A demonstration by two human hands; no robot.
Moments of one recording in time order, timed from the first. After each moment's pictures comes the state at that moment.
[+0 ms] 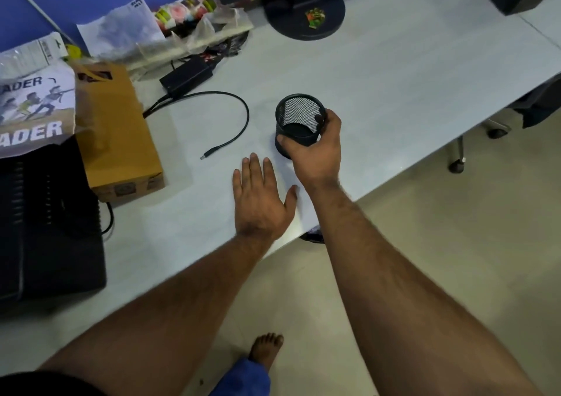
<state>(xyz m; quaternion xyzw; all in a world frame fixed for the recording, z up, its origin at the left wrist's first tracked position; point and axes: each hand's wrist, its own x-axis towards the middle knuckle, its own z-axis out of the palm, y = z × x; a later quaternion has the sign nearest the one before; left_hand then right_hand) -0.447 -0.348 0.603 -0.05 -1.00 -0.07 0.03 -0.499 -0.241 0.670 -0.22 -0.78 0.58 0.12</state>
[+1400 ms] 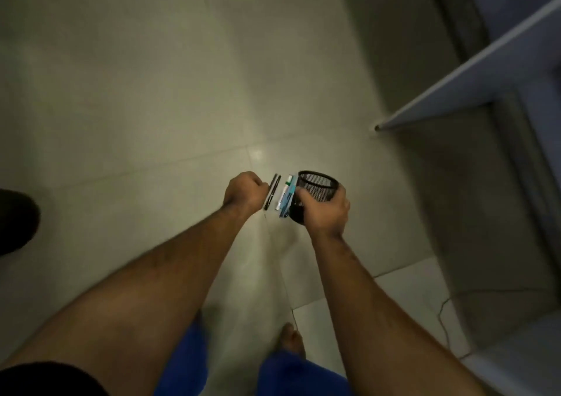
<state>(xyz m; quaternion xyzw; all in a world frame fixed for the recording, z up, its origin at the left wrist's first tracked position) 0.145 -0.016 0.230 -0.41 -0.78 -0.11 -0.45 0.296 -0.047 0.259 -0.85 -0.31 0.33 0.26</state>
